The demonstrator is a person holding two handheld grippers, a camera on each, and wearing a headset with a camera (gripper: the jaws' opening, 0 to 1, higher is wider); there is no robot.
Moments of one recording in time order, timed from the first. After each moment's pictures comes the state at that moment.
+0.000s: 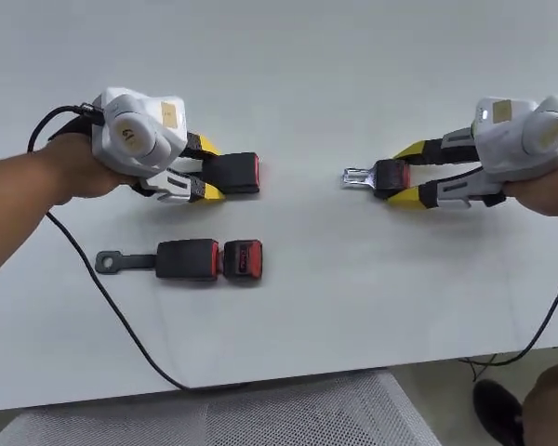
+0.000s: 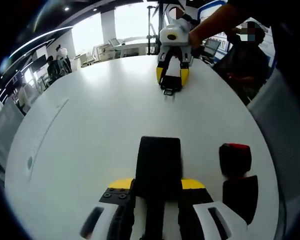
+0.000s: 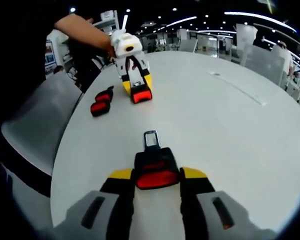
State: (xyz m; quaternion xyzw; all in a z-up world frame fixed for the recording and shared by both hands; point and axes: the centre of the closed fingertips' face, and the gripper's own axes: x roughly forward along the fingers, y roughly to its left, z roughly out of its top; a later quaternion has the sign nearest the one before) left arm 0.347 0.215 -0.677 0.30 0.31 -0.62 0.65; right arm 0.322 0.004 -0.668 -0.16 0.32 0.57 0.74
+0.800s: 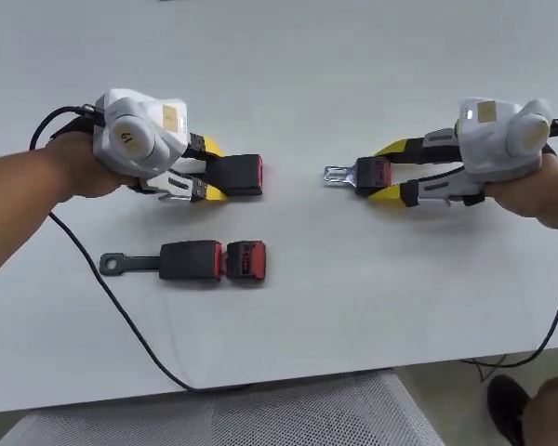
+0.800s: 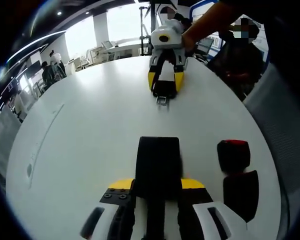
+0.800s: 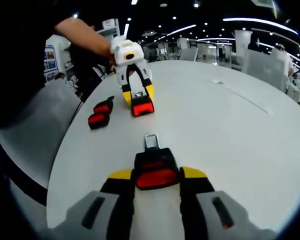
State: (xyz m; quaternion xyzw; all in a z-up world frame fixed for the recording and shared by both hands) left arm 0.344 0.212 -0.669 0.31 0.30 -0.64 0.64; right arm 0.329 0.049 -0.663 -0.13 0.29 0.58 0.75
